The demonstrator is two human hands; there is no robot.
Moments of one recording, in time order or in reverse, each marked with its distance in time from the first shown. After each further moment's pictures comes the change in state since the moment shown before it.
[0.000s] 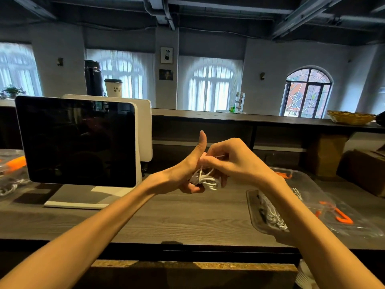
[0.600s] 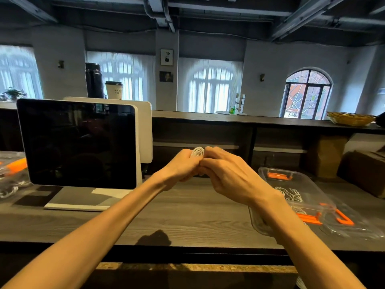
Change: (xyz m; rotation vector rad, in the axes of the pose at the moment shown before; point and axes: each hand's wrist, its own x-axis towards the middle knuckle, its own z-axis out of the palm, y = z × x) left_hand 0.018 -0.010 -0.010 0.109 0.359 0.025; right_hand -0.011 0.004 0.023 -0.510 0.068 -0.303
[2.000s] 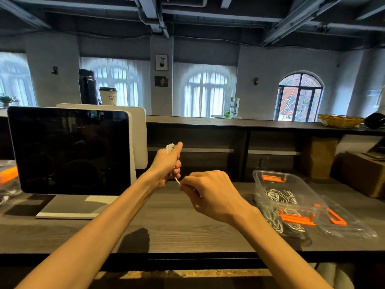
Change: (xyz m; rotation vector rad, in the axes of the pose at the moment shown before) left_hand 0.024 -0.016 -0.018 -0.401 0.240 -0.138; right_hand -0.002 -0.020 0.031 -0.051 -0.010 0.087
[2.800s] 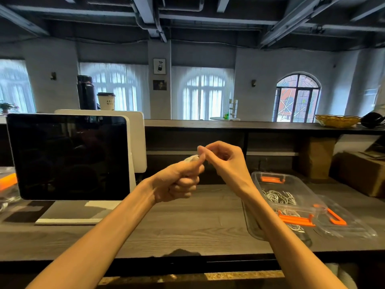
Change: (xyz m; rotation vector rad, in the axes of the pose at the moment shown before) left_hand -0.027 0.006 0.005 -0.173 -0.786 -0.120; right_hand 0.014 0.044 -0.019 0.797 0.428 0.388
